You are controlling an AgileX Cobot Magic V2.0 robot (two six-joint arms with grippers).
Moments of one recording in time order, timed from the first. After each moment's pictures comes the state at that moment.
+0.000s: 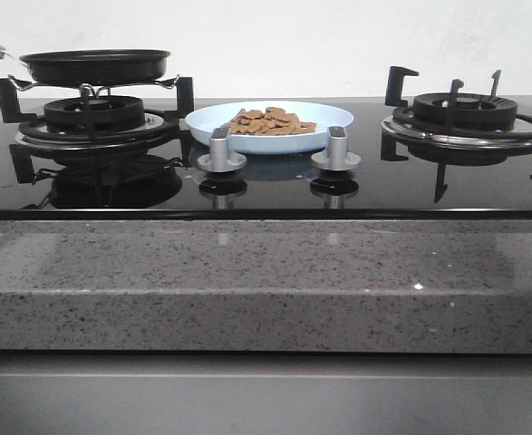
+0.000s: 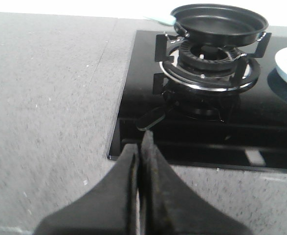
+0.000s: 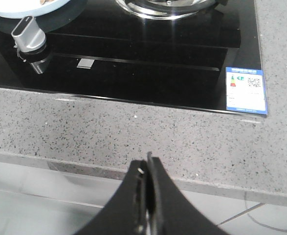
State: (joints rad) left arm -0.01 0.24 -0.31 0.02 0.41 -0.08; right arm 0.16 0.42 -0.70 0.00 0.96 0.10
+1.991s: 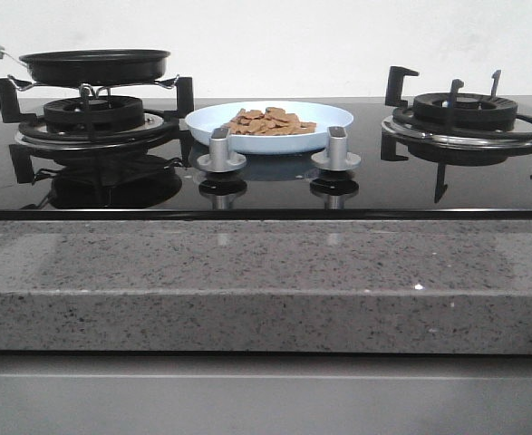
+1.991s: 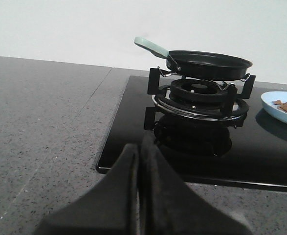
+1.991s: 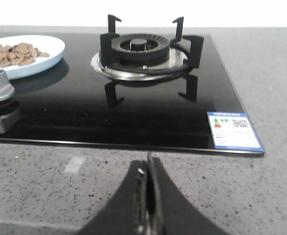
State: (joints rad) left arm -0.01 0.00 0.00 -0.02 0.09 -0.08; right arm 0.07 0.00 -0.05 -0.04 0.24 0.10
